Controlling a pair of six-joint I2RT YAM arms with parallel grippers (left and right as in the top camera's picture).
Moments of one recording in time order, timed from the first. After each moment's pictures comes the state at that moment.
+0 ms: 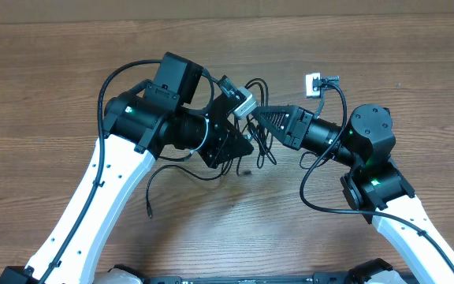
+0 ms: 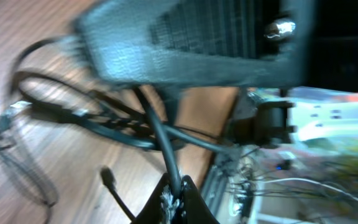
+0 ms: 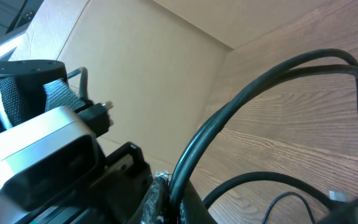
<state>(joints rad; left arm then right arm) -0.44 1.49 1.56 -1.17 0.77 0.19 0.35 1.14 0.79 0.27 -0.74 1.01</state>
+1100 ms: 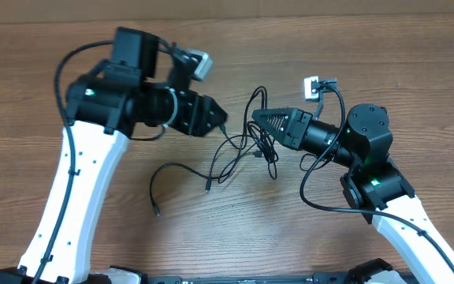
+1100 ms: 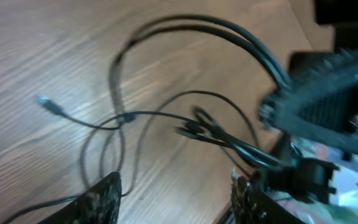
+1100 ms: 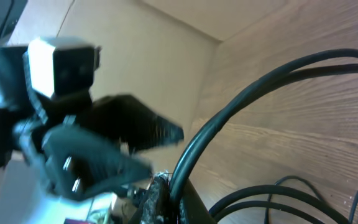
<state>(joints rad) -0.28 1.53 1.68 -1.20 0.64 0.04 0.35 1.14 0.79 0.21 -0.72 1.05</state>
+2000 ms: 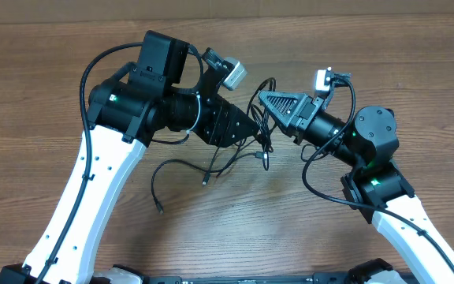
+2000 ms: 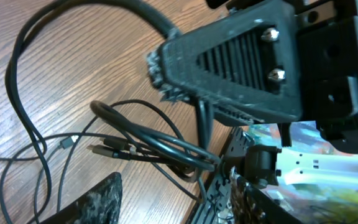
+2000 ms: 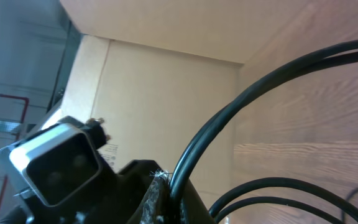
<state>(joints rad) -0.38 1.53 1.68 -1.13 0.80 0.02 0.35 1.14 0.79 0.36 -0.61 1.40</state>
